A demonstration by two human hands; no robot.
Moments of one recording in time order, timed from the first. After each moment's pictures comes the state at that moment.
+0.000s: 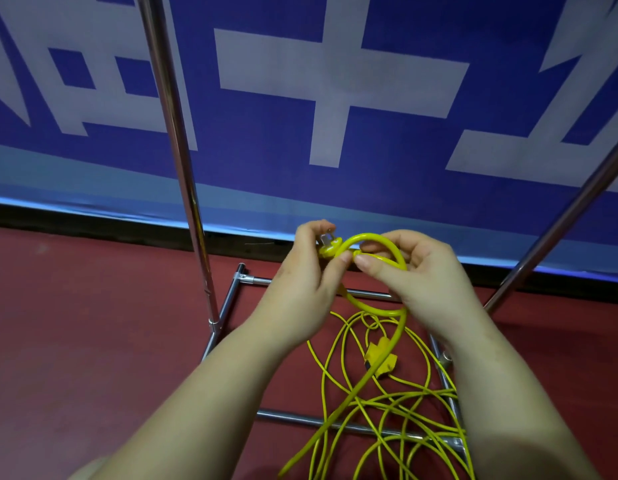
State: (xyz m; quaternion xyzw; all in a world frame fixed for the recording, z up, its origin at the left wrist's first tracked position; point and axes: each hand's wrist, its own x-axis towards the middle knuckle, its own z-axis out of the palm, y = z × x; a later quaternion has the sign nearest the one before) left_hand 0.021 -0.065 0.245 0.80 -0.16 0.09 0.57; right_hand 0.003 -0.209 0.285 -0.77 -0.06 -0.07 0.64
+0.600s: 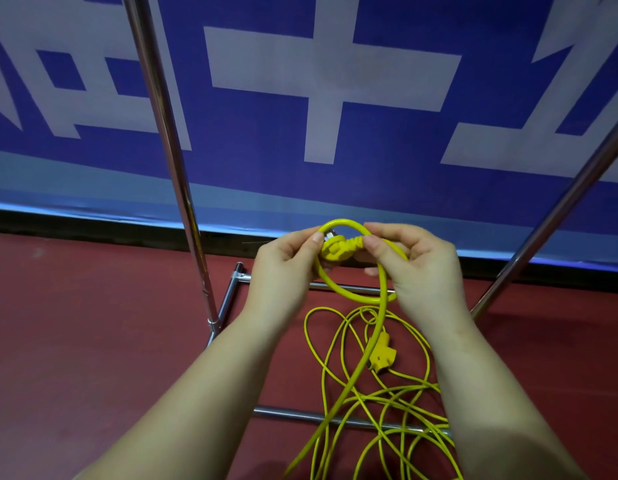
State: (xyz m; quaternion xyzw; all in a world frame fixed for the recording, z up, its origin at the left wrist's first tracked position) left_hand 0.029 -0.068 0.251 0.68 -0.04 0.06 0.73; right_hand 0.010 -0.208 0.272 -0.73 -0.03 -0.16 0.67
